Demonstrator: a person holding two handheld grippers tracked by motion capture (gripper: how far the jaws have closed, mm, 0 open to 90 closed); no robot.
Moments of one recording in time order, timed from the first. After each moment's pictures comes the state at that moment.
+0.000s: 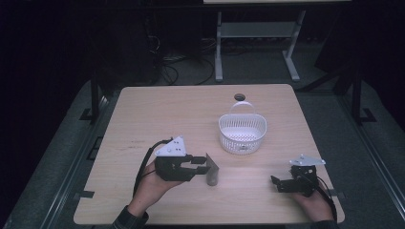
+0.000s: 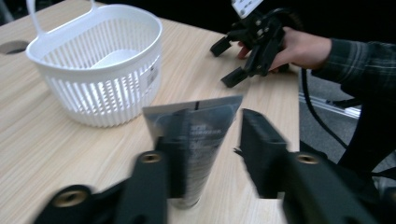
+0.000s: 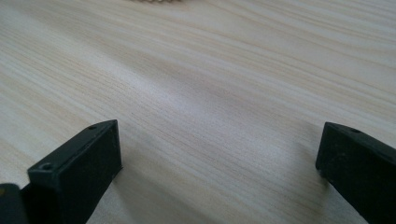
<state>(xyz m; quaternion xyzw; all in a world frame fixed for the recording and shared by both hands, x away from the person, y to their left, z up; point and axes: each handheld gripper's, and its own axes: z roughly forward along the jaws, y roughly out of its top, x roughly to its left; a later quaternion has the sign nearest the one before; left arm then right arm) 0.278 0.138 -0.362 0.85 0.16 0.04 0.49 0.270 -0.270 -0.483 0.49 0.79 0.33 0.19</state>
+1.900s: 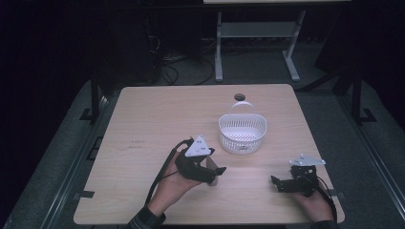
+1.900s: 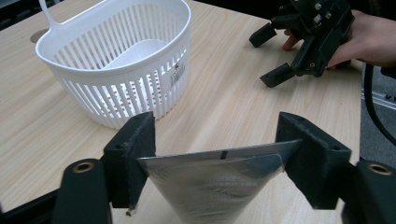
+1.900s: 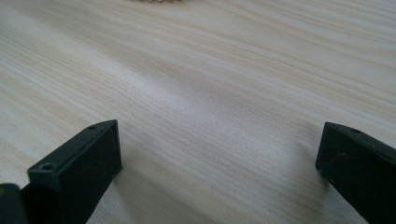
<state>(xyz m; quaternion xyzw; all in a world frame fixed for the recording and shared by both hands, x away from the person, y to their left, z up) 0.284 0.087 -0.375 0.86 0.20 0.10 0.45 0.270 -0.270 -0.483 0.49 0.79 0.33 0.19</state>
